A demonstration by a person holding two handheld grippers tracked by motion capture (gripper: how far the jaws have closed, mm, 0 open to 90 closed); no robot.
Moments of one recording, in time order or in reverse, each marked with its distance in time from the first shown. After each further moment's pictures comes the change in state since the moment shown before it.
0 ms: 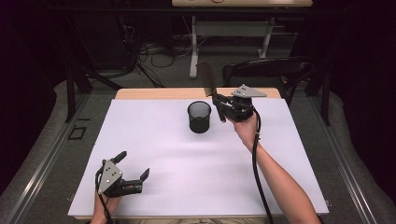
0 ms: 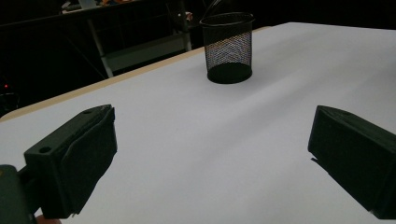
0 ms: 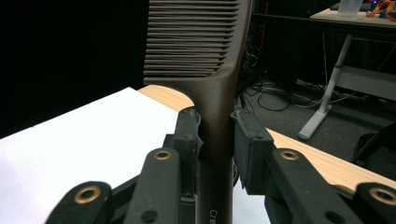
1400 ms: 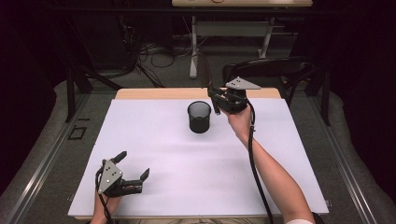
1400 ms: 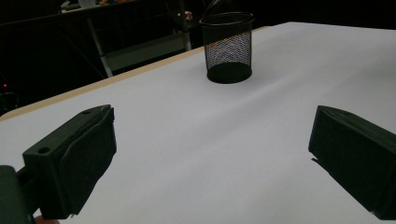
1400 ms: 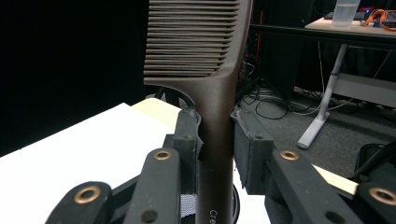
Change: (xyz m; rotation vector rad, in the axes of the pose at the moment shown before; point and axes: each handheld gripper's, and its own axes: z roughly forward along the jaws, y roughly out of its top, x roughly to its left) left arm 0.000 0.000 0.000 0.002 -0.003 -0.003; right arm -0.002 0.015 0.024 -0.034 -0.015 0.020
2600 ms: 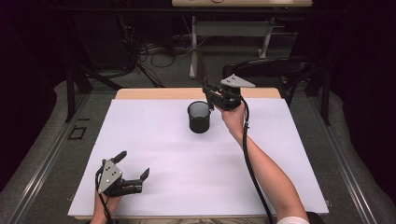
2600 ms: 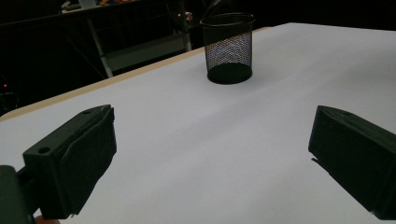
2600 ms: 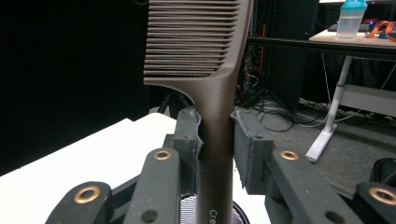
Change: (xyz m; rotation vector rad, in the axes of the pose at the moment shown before) left arm 0.001 0.000 0.000 -0.001 -0.001 0.001; right arm 0.004 0.002 0.020 -0.052 0.016 0.014
